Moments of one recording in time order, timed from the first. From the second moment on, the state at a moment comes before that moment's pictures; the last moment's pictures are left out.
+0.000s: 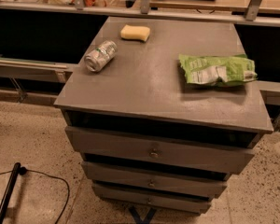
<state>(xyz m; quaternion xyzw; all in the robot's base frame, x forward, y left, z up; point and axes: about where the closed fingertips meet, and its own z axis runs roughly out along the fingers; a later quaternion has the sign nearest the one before) 0.381 -0.347 0.926 -0.27 0.90 -0.16 0.30</state>
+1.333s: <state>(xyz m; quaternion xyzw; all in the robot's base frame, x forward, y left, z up) 0.421 -0.466 0.865 -0.12 0.81 -0.06 0.57</state>
